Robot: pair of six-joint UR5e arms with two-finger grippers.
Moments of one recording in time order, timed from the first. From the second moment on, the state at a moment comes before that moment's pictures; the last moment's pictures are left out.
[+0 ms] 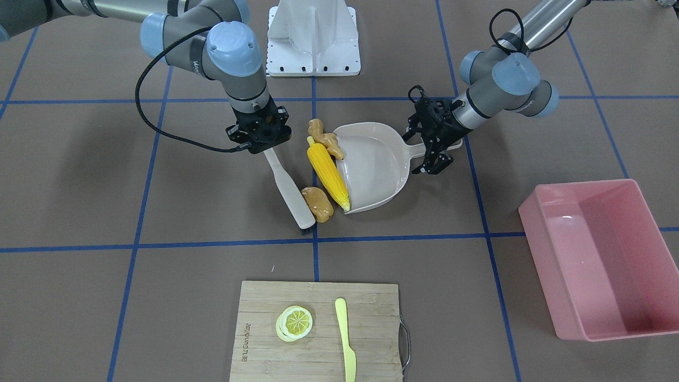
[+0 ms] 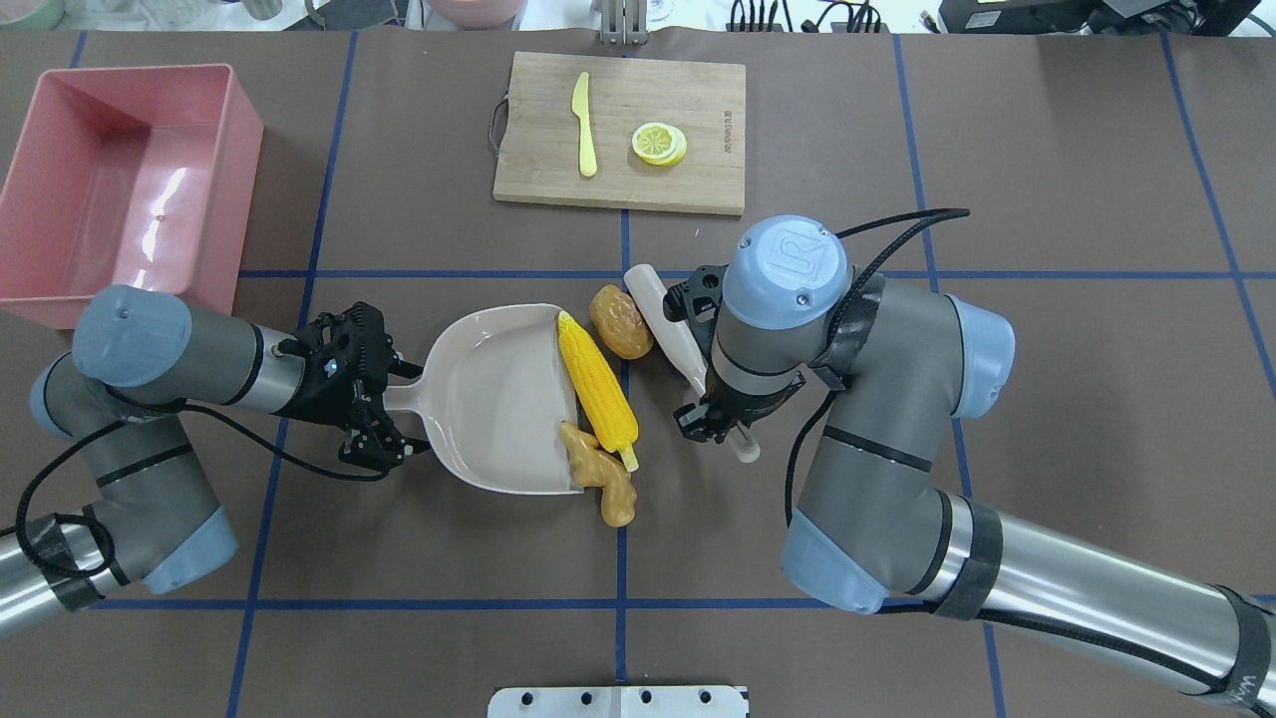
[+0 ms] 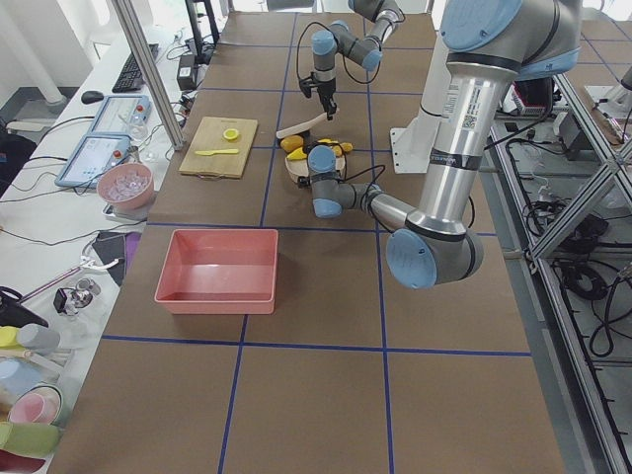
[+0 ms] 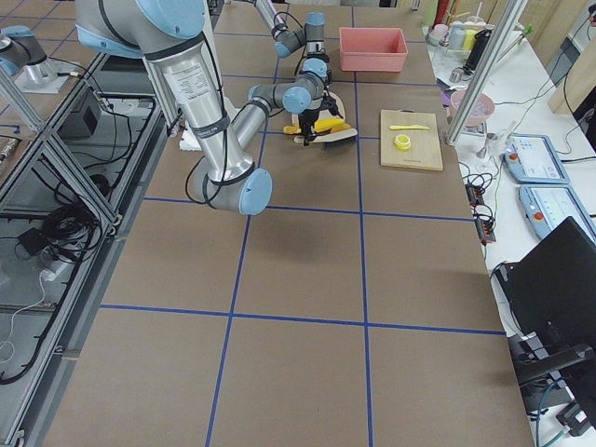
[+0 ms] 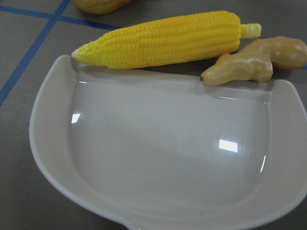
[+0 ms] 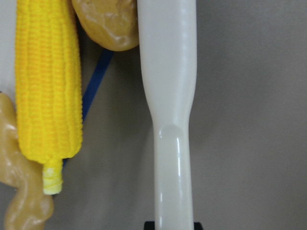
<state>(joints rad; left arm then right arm) -0.61 -1.83 -1.57 -2.60 -2.08 -0.04 0.50 -0.95 1.74 -1.68 1.99 0.76</state>
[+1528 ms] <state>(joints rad) -0.61 -1.83 -1.57 -2.60 -2.07 -0.03 0.53 -0.77 1.70 -1.88 2.06 0.69</state>
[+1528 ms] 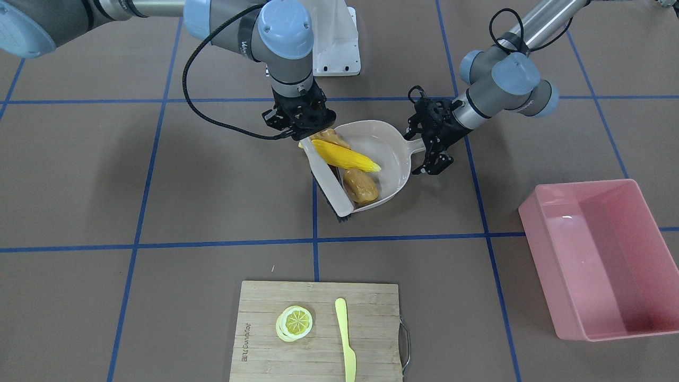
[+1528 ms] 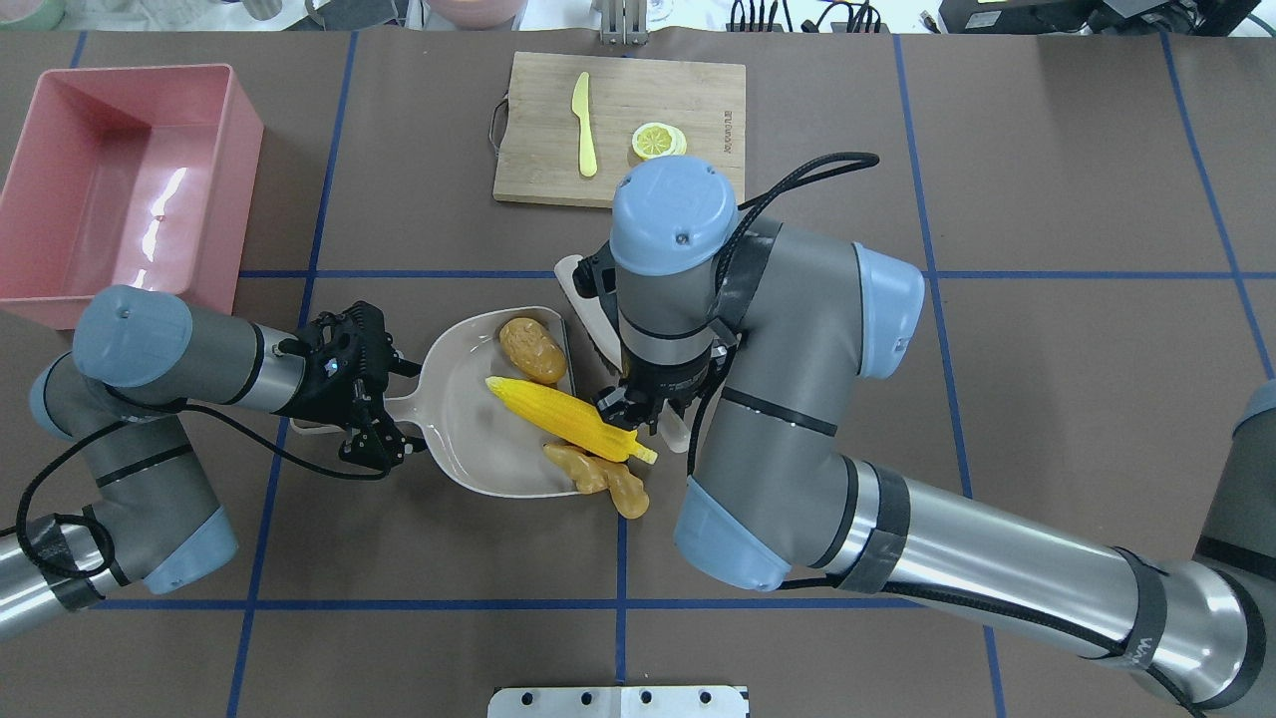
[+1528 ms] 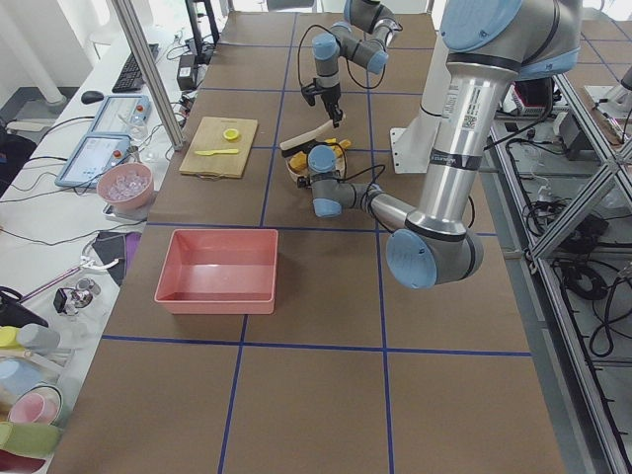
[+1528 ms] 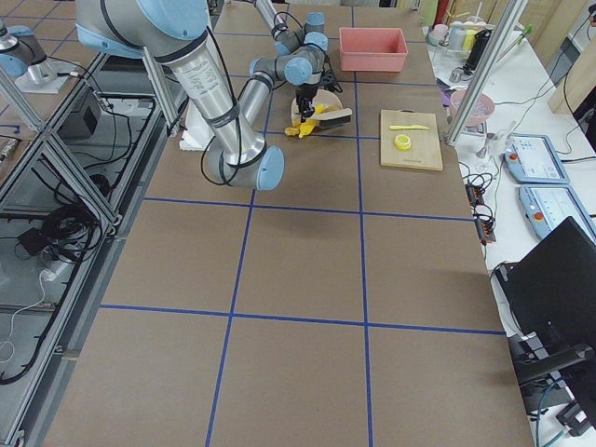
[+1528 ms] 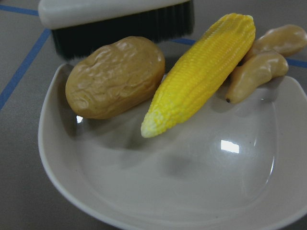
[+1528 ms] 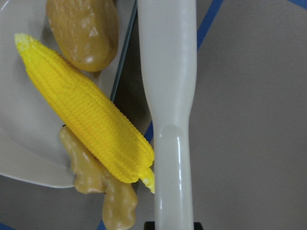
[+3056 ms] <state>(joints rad) -0.60 -1.83 -1.57 -2.60 -2.07 -0.03 0.28 -0.99 2.03 -1.89 2.11 1.36</state>
